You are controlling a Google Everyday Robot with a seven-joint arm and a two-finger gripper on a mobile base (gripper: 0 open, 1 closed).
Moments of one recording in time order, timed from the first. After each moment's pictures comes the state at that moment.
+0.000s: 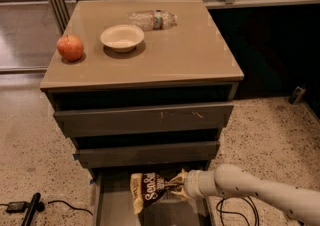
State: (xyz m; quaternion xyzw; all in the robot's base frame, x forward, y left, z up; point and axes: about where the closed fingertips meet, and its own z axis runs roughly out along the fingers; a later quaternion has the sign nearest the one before) arm 0.475 -0.050 0.390 -0.62 0.67 0.20 0.36
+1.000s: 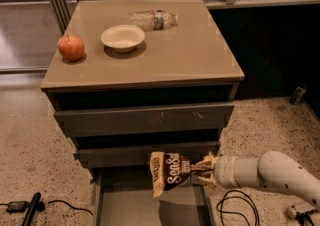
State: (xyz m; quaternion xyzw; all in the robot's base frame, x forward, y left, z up) arm 0.466 -0.135 0.540 -0.61 0.67 0.15 0.40
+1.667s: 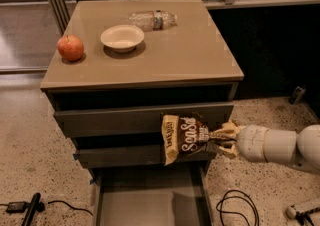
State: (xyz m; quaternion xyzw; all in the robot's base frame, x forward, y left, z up) arm 0.496 -0.174 0.678 -0.60 0.64 0.08 0.47
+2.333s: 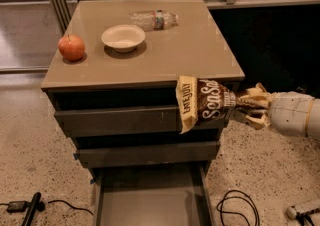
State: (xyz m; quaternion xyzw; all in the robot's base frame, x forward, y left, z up) arm 0.503 -0.217 0.819 -0.59 0.60 0.03 0.55
